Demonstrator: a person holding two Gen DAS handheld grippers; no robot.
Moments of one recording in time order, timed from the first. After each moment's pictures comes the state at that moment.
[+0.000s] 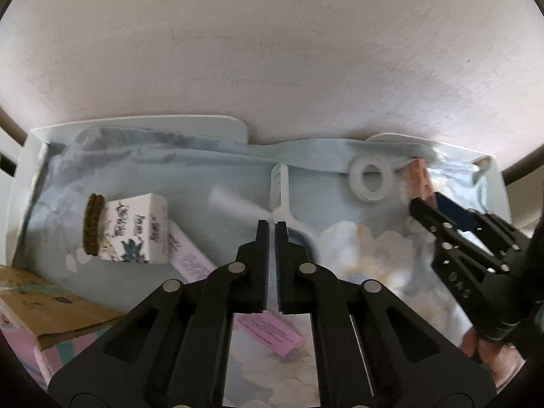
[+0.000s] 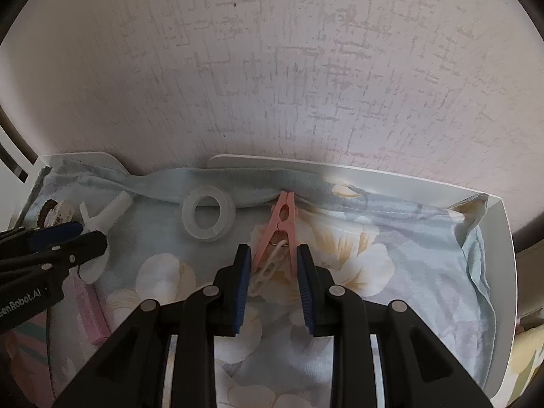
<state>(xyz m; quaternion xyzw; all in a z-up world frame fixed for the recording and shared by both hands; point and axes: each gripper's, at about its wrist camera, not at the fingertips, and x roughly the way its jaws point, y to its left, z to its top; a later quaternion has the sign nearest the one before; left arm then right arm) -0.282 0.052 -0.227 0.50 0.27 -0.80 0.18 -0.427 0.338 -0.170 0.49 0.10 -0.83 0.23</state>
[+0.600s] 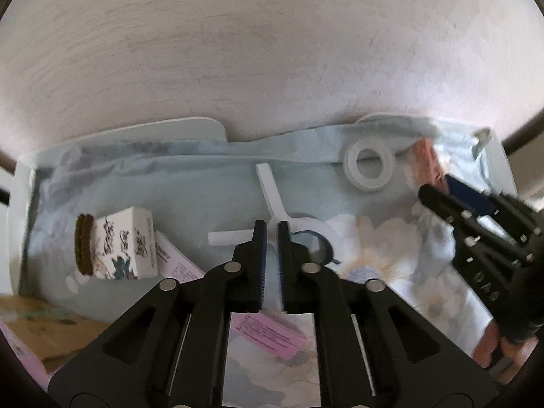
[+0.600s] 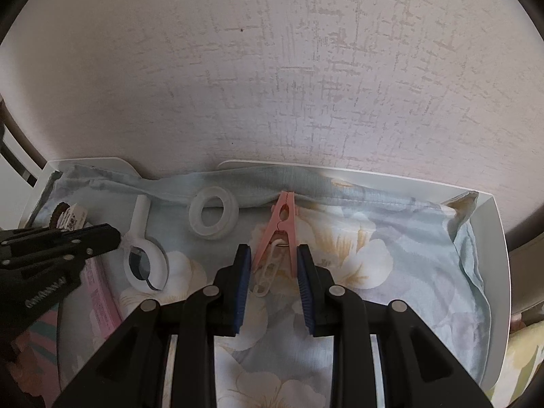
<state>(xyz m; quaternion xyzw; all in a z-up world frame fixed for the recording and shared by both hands) -0.295 0.055 -0.244 0.53 0.21 -0.81 0.15 -0.423 0.345 -0.163 0.49 0.09 -0.84 0.23</state>
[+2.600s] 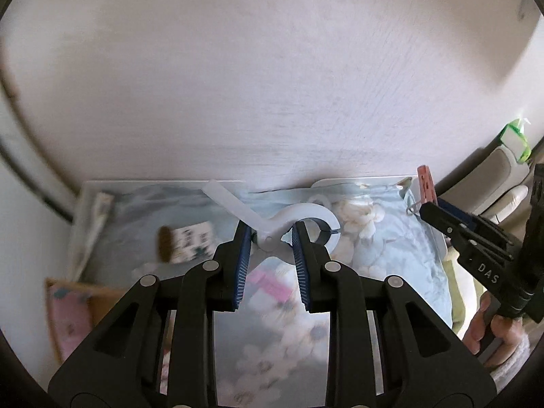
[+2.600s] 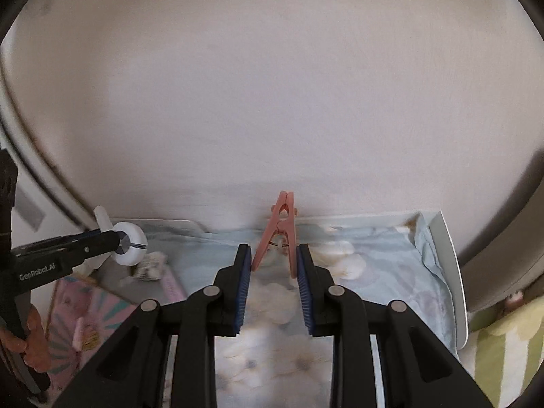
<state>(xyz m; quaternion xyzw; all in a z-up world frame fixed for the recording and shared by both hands) -0.212 0.039 -0.130 0.40 0.27 -0.87 0.14 -0.370 0.320 -0.048 0.42 0.01 -0.87 0.25</state>
